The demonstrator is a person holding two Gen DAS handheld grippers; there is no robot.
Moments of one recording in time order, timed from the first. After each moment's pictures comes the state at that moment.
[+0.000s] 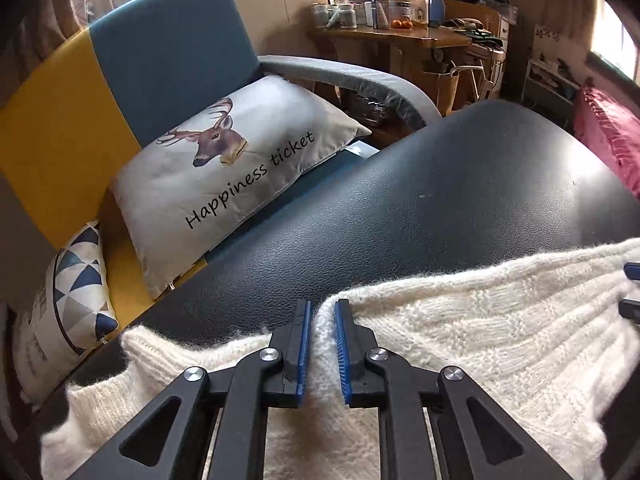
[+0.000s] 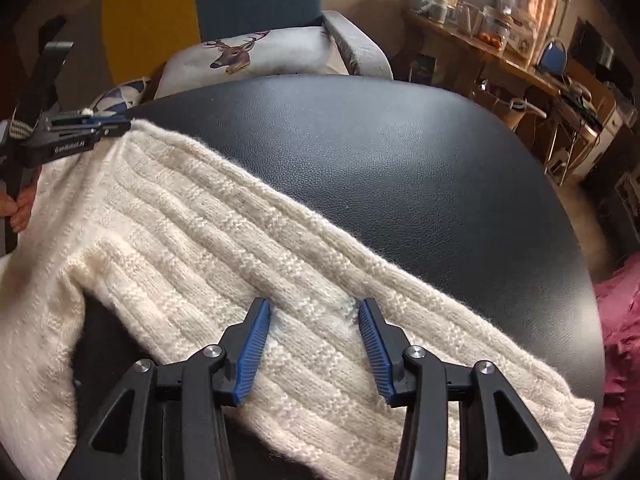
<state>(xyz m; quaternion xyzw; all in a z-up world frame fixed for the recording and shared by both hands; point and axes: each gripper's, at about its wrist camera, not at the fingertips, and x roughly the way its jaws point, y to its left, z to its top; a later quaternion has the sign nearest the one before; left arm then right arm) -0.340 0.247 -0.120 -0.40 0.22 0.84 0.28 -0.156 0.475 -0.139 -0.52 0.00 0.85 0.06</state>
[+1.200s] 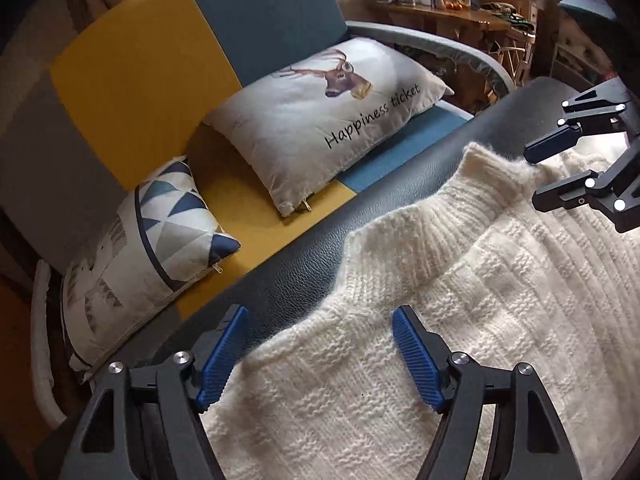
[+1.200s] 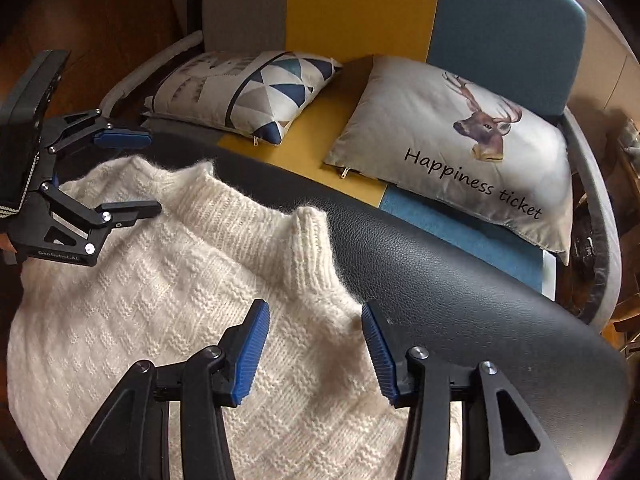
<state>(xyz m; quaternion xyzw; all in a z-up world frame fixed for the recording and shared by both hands) -0.380 0.016 -0.119 -0.44 0.23 0.84 0.23 -0.380 0.232 -0.118 -0.53 -0.11 0.82 -0.20</state>
